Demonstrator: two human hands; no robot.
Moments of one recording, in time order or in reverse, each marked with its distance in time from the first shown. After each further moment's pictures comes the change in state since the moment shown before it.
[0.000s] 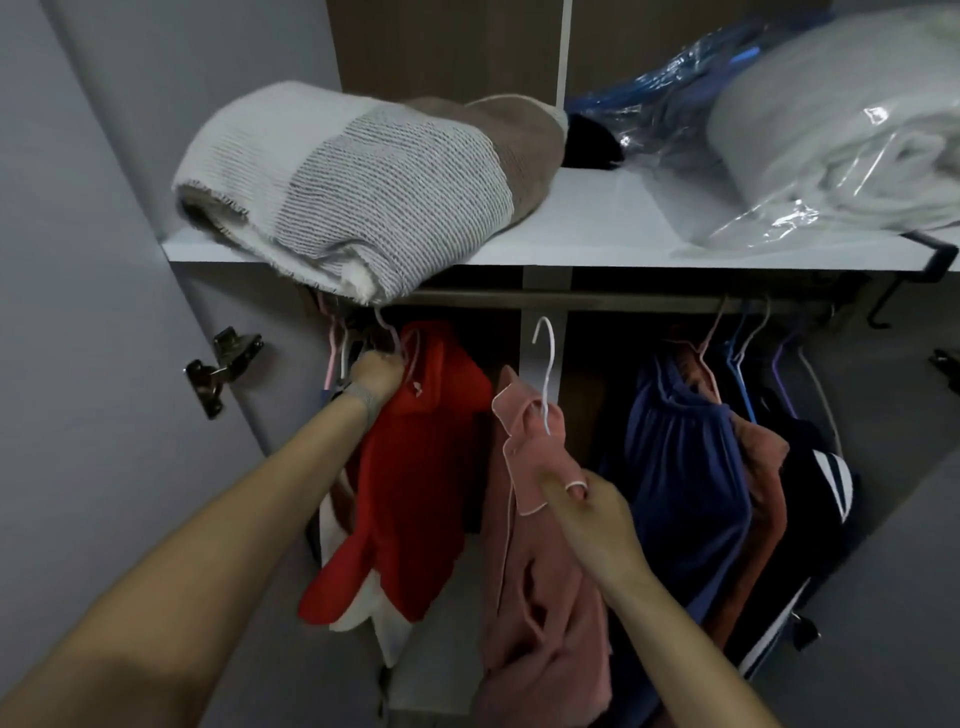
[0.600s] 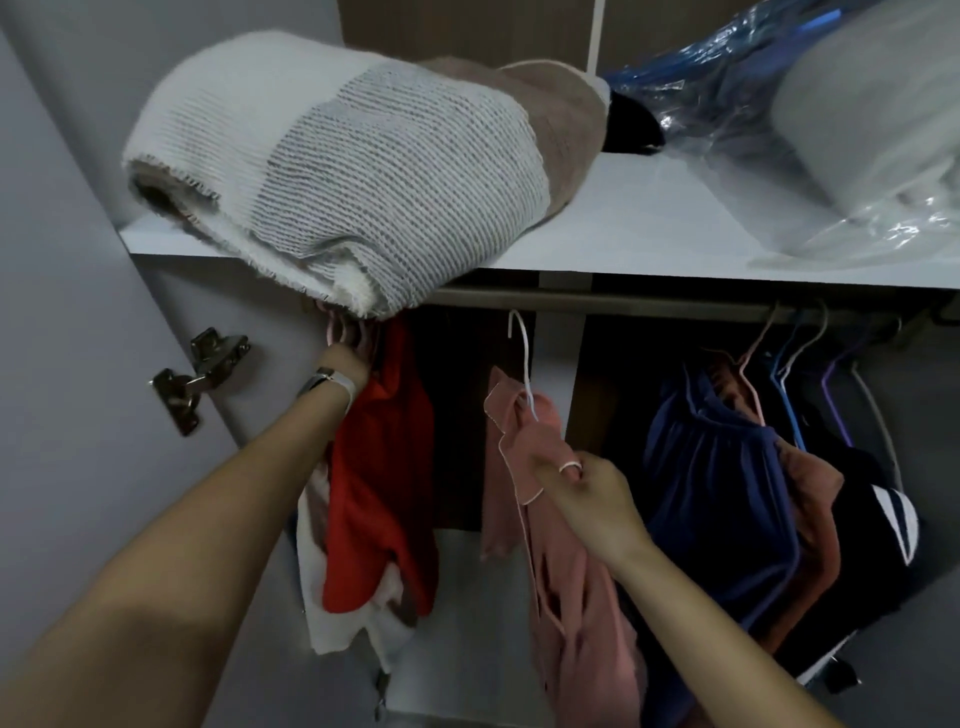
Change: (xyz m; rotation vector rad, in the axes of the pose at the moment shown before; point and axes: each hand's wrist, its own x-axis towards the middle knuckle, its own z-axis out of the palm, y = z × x) left_hand 0.054 -0.027 -0.018 0.129 0.033 0.063; right_hand 0.068 -0.004 0.017 -0.082 -0.054 -0.048
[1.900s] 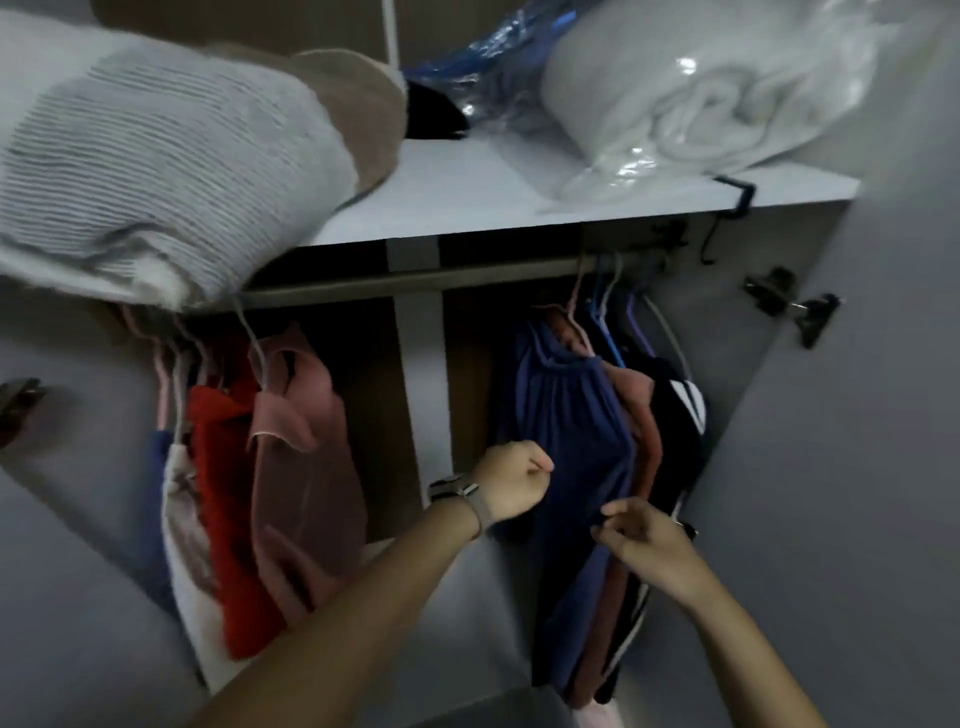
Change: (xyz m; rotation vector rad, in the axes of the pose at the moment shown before) left_hand -0.212 0.101 0.160 0.019 -0.797 0.546; right_hand -0.101 0.131 -0.106 -0.131 0.239 0.322
